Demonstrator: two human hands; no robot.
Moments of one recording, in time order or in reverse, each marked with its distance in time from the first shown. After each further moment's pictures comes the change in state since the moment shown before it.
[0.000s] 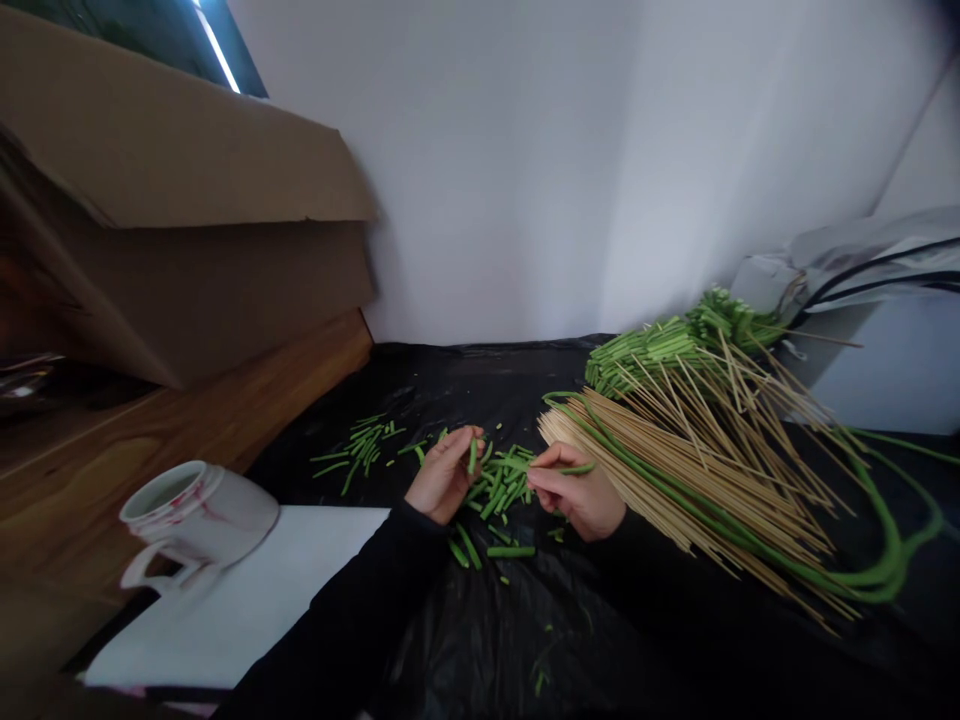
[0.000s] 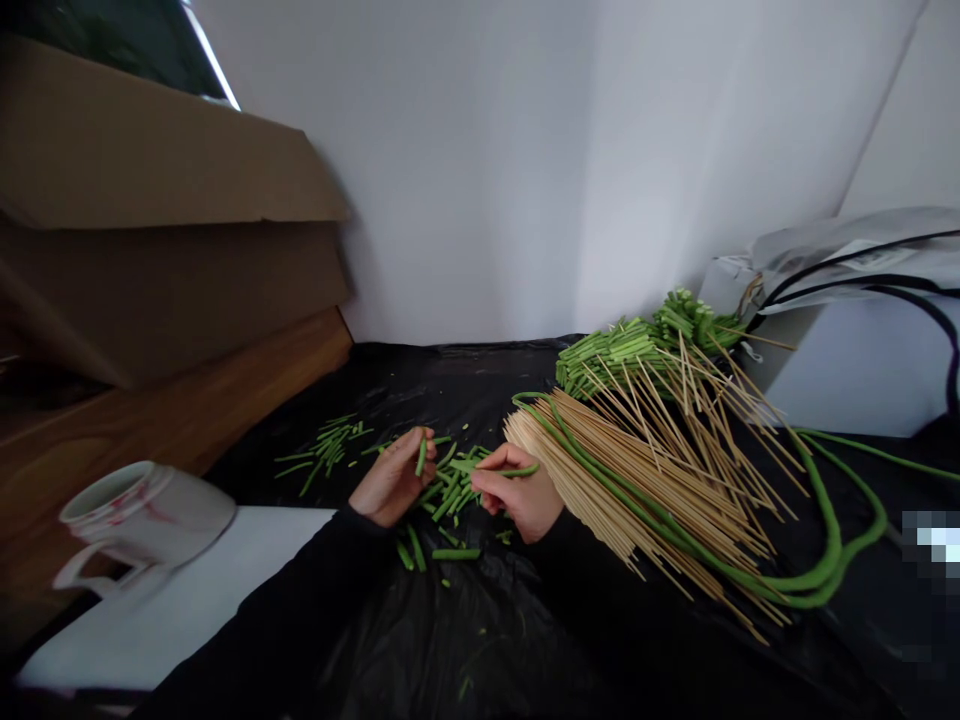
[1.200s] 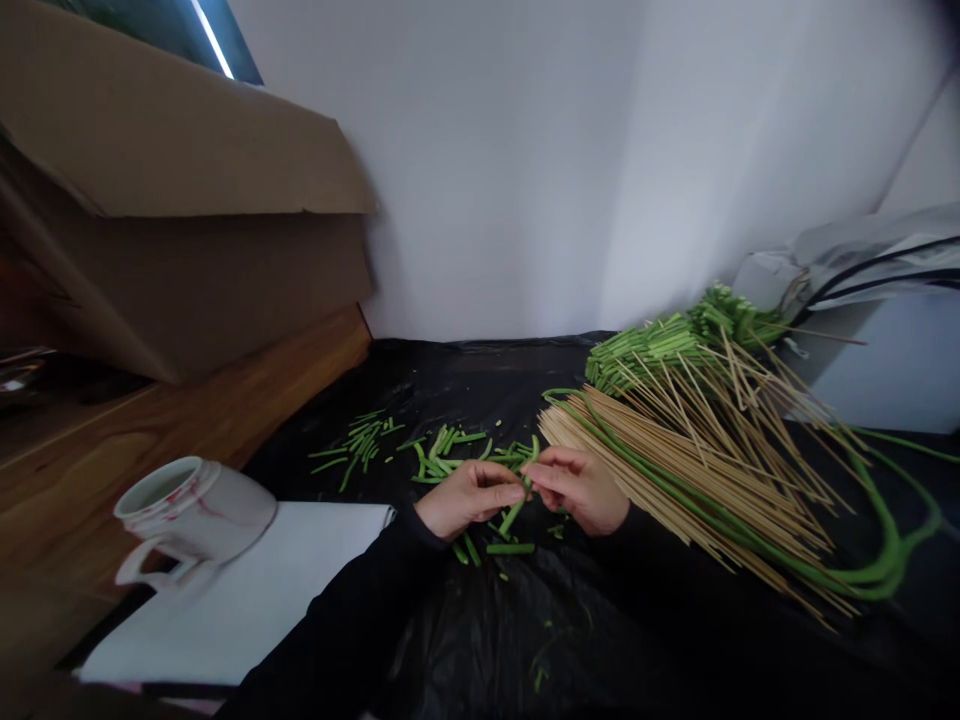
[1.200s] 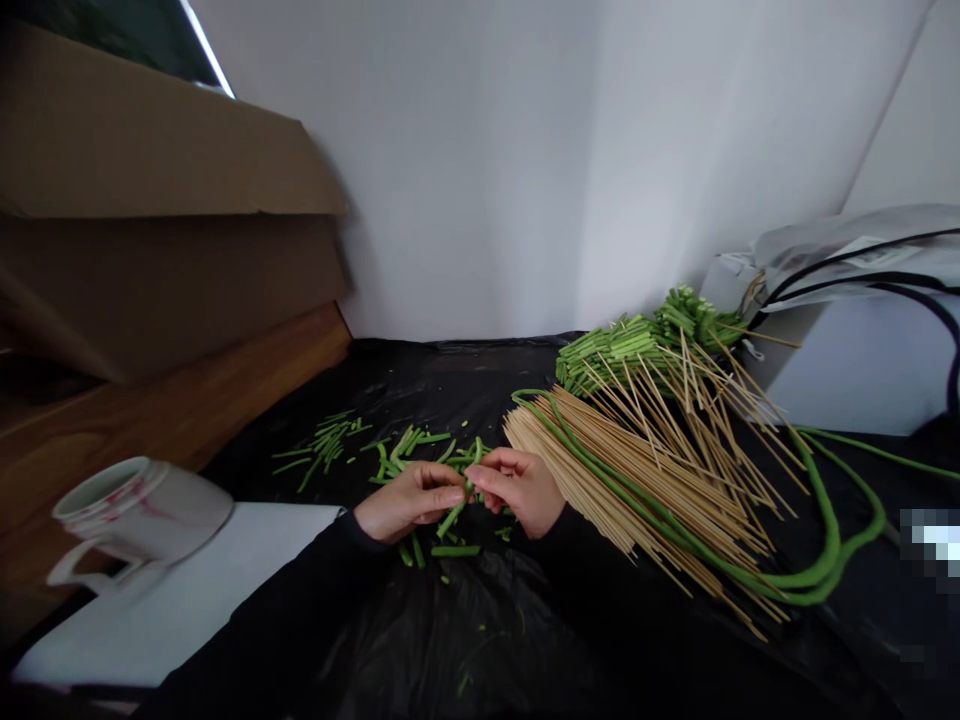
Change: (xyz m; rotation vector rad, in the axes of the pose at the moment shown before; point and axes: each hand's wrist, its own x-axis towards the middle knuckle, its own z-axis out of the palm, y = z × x) left_hand -0.018 -0.005 0.008 0.646 -0.475 -0.163; right_hand 0.001 -0.001 -0.007 -0.117 -0.108 0.011
